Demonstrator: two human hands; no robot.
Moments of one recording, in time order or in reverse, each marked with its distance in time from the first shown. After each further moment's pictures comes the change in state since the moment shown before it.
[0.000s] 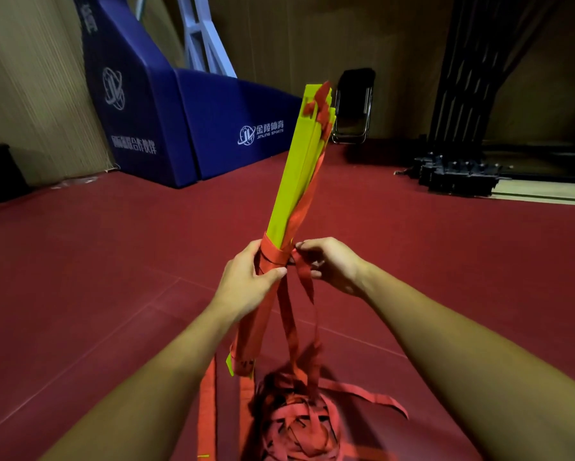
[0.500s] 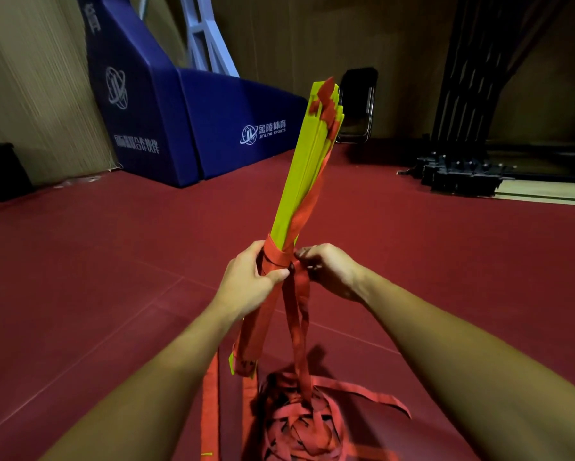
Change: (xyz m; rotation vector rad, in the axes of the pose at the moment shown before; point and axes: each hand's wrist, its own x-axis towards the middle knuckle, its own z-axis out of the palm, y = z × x) left_hand -0.004 0.004 -0.006 -0.016 -0.039 -0.056; right_hand 0.007 0.016 0.003 -0.119 0.005 -0.011
